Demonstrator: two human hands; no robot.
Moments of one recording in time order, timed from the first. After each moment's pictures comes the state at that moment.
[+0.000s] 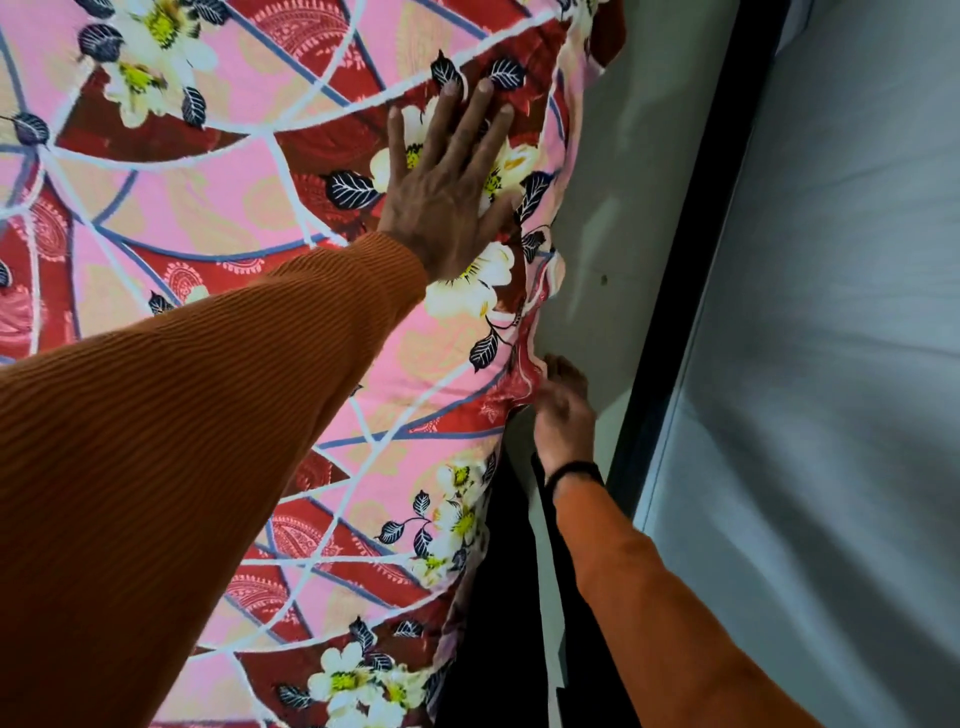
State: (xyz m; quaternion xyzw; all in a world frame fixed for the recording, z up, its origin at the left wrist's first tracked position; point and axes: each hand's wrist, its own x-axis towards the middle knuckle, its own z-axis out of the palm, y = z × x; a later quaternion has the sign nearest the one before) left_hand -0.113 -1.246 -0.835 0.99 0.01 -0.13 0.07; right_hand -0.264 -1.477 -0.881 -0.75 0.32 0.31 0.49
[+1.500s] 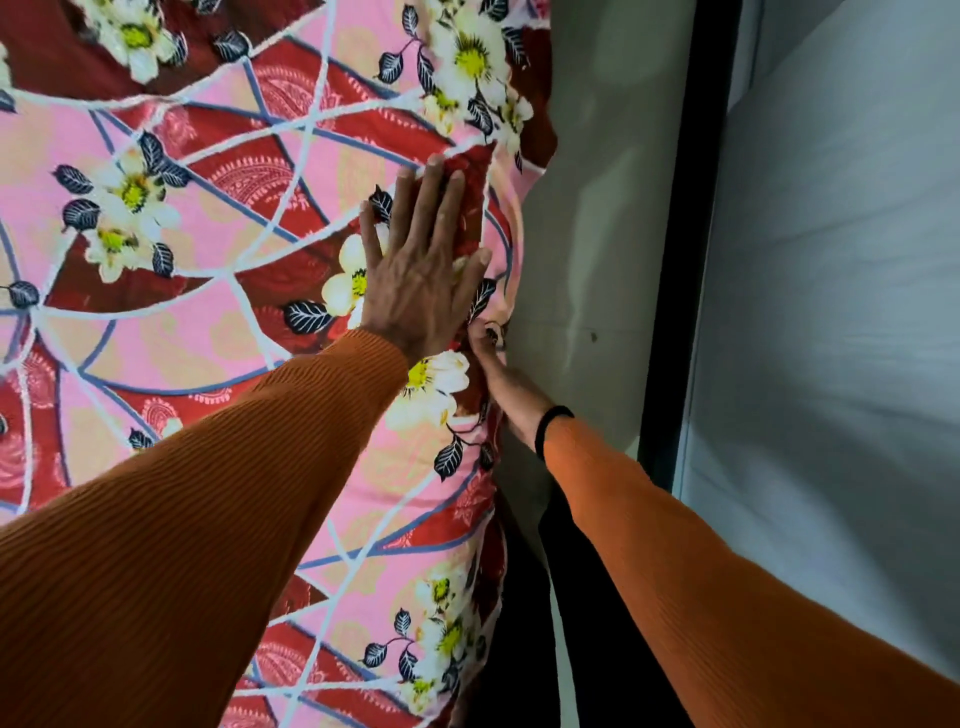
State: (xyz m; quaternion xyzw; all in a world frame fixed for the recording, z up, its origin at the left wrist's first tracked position) left_hand -0.067 -1.268 -0.841 0.99 0.06 -0.08 0.10; right_hand -0.114 -1.423 -0.884 -0.62 0.17 0.53 0.55
